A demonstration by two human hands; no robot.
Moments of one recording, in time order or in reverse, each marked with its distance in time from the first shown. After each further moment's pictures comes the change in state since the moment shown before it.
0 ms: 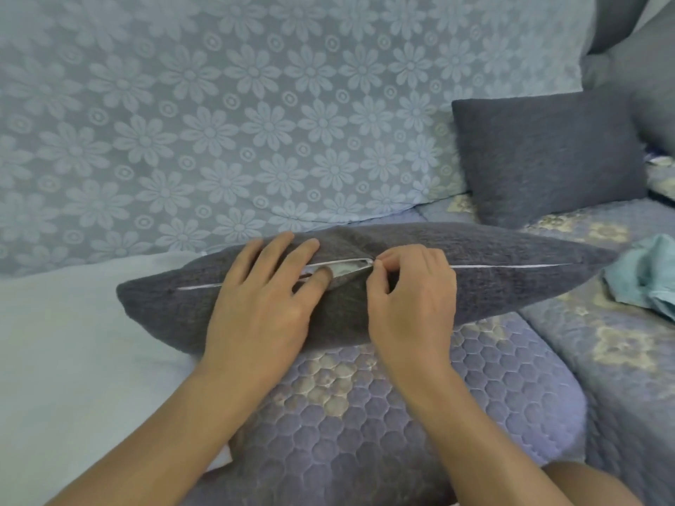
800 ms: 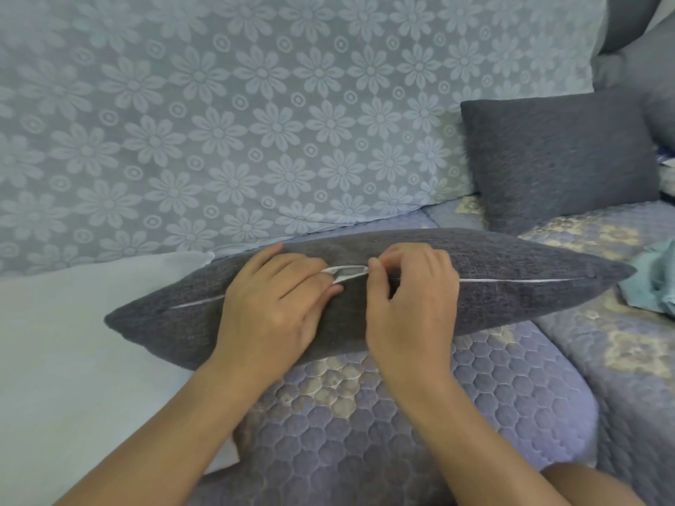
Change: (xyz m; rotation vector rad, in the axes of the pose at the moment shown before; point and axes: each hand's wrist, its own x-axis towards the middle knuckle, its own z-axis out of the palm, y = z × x) left_hand 0.002 -0.007 0.016 -0.290 0.360 0.039; right_hand -0.004 -0.014 0.001 0.049 0.032 -0.038
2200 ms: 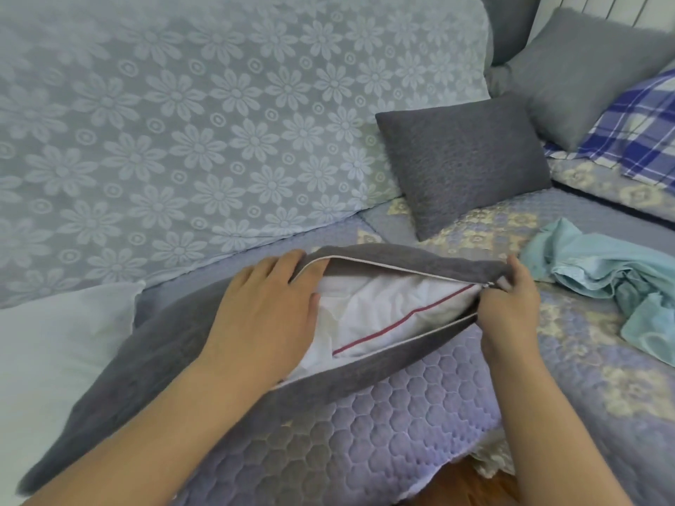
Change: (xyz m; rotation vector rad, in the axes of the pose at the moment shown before) left_hand 0.049 0.069 0.020 0.126 -0.621 -0.140; right_hand 0.027 0.174 -0.117 0.437 0.238 0.900
